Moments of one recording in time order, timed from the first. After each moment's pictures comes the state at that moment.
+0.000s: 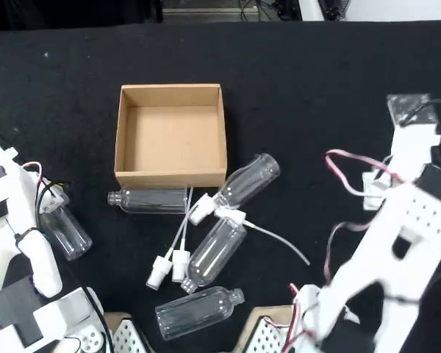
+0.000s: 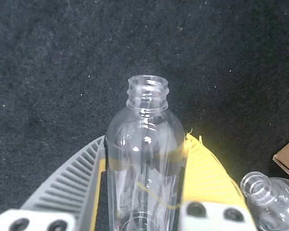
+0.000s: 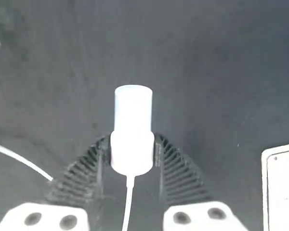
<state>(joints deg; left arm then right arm) -36.1 -14.6 39.4 60.4 8.9 33.4 -31.7 24.3 80.8 27.6</state>
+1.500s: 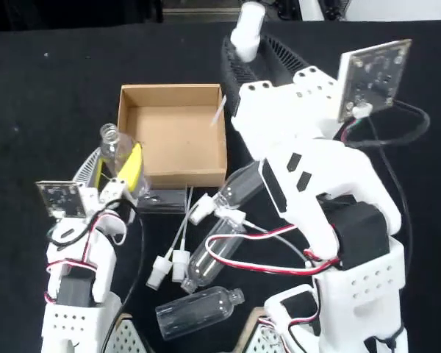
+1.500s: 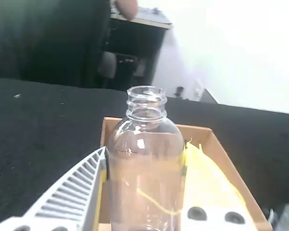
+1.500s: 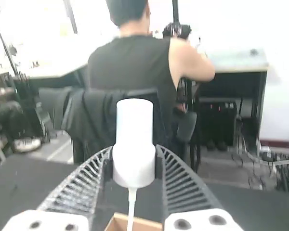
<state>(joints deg) -0.7 -103.3 95.6 20.1 8.1 -19.5 -44.7 8.7 45.7 -9.0</state>
